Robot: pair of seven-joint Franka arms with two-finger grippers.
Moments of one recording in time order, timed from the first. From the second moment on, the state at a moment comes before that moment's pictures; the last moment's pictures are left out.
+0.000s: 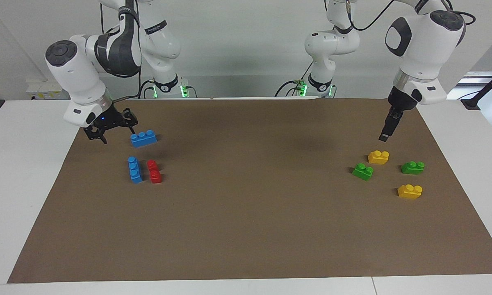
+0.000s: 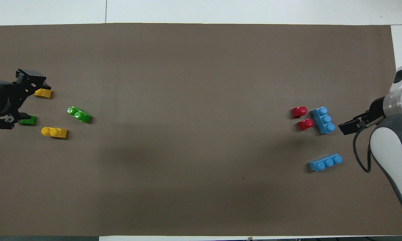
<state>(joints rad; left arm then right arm) 0.03 -0.10 -0.09 -1.89 0.00 1.95 -0.93 -0.49 -0.10 0.43 -2.02 0.01 1.90 -0.51</state>
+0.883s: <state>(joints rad) 0.03 -0.10 -0.10 -1.71 0.05 1.76 -0.59 -0.30 -0.04 0.38 -1.65 0.02 1.53 -0.10</state>
